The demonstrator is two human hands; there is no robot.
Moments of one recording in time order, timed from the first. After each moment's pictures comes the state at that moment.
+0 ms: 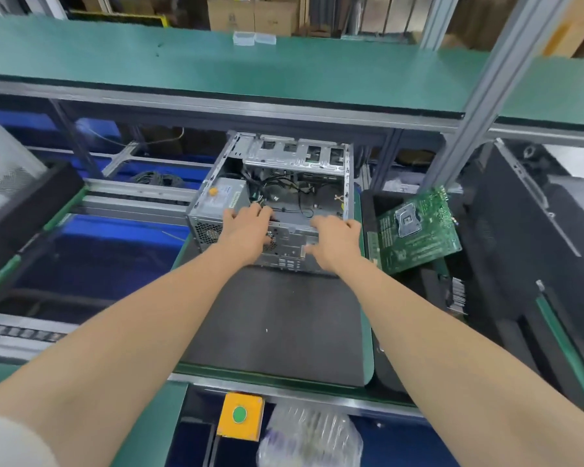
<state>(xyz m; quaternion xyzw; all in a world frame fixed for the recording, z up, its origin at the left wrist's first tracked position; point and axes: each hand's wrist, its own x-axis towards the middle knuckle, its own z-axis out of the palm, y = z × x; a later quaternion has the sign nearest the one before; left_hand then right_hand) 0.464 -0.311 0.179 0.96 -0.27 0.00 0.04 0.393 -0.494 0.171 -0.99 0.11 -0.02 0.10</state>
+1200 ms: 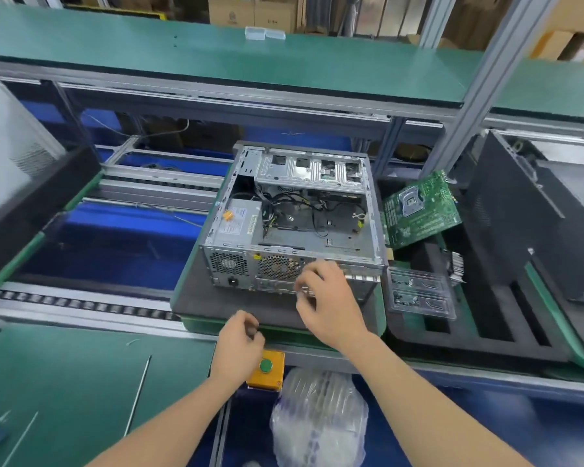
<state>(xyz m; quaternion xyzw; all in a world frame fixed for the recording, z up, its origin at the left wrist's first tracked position) 0.241 -0.179 0.043 0.89 -0.05 -0.09 0.44 0.216 -0.378 0.130 -0.94 -0.06 -0.20 0.27</state>
